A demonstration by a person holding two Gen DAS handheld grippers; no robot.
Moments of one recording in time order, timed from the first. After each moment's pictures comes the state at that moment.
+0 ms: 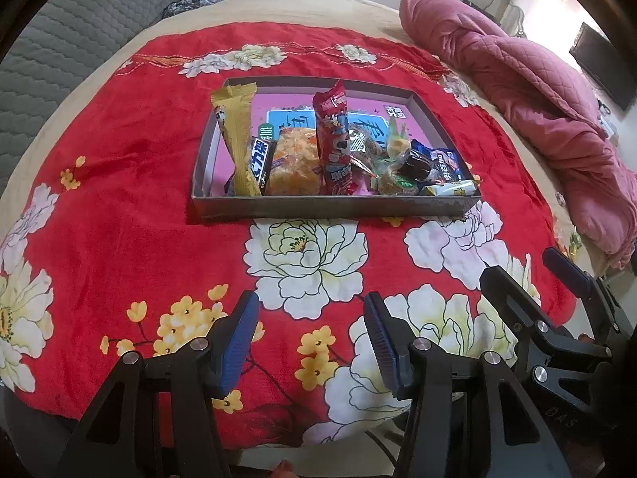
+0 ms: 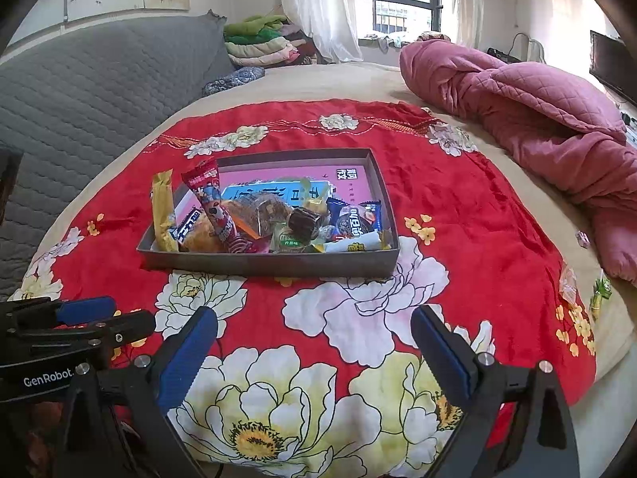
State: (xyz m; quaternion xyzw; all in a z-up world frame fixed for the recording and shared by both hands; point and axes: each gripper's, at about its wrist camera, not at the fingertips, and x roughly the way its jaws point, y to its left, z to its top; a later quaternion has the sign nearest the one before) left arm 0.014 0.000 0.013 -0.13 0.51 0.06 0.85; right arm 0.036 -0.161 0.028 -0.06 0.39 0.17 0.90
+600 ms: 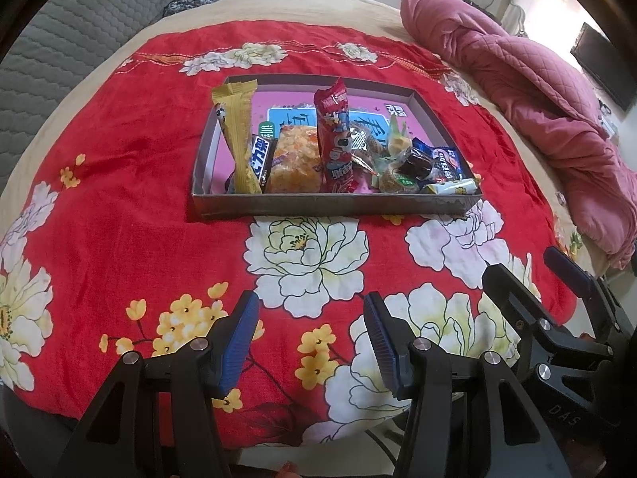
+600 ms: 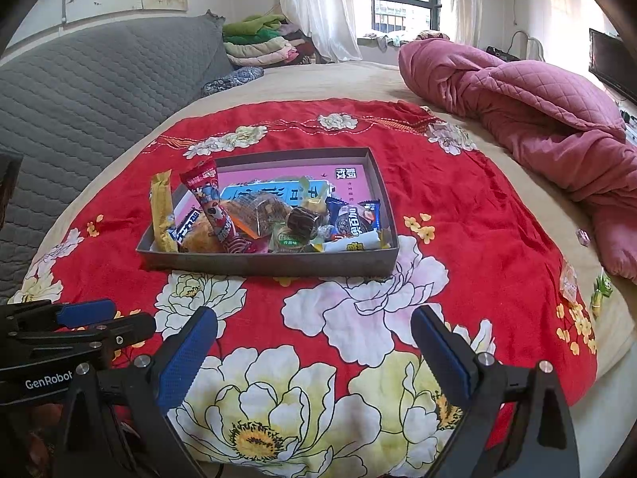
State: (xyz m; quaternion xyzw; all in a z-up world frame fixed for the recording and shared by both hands) left arm 0.014 0.000 0.012 -0.13 0.51 0.06 0.85; right arm 0.037 -0.162 0.027 -0.06 0.40 0.17 0.90
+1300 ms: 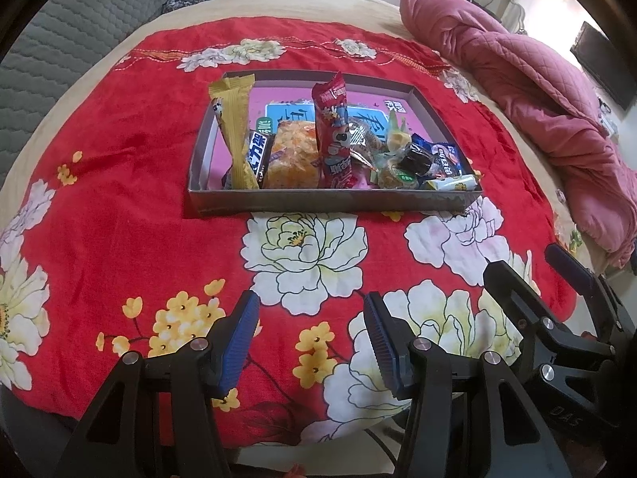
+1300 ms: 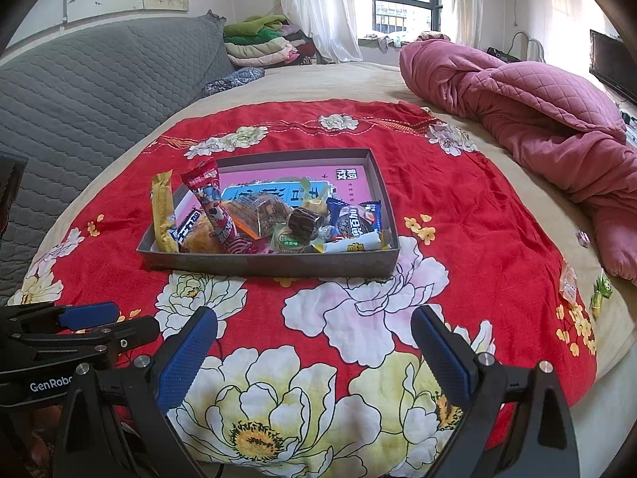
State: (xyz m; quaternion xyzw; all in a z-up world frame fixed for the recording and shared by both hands) left arm 0.015 -0.002 0.009 -0.13 0.51 0.06 0.85; right arm 0.036 -0.162 0.027 -0.06 0.40 0.17 0.90
